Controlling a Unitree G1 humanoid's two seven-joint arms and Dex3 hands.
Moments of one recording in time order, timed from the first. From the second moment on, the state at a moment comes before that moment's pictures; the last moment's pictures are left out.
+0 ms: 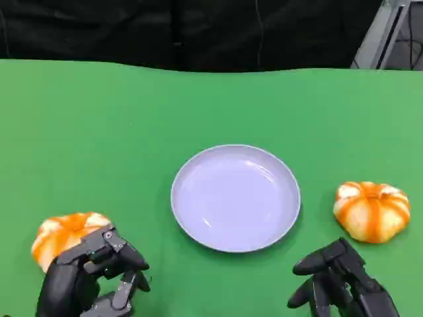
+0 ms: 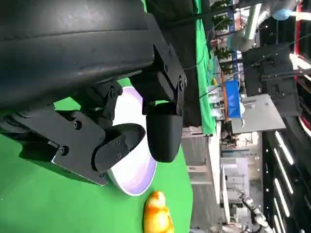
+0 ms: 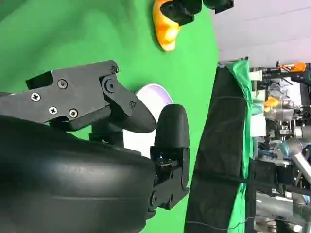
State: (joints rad) left arm 0.21 0.00 0.03 0.23 -0.21 -0.62 -0.31; right arm 0.43 0.04 0.20 -0.12 0.01 -0.35 0.11
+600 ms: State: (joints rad) left arm 0.20 -0.01 0.05 0.24 -0.17 -0.62 -0.27; right arm 0.42 0.04 0.20 -0.12 0.00 -0.35 0.10
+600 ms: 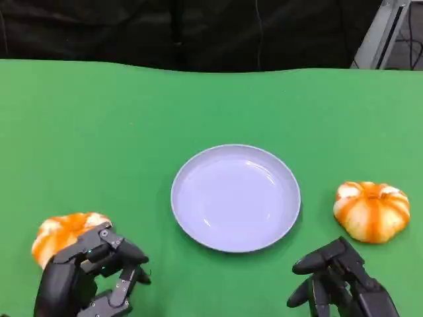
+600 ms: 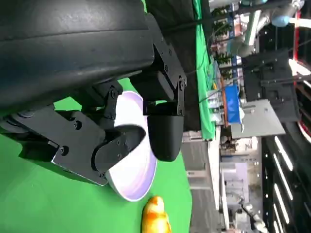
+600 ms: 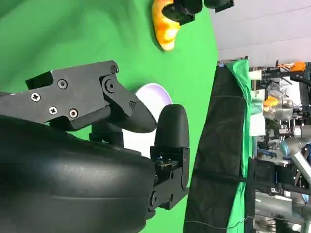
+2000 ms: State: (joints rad) left arm -0.09 0.27 -0.22 0.19 1.01 0.27 0.01; right arm 0.41 0.04 0.21 -0.12 0.00 -0.34 0.08
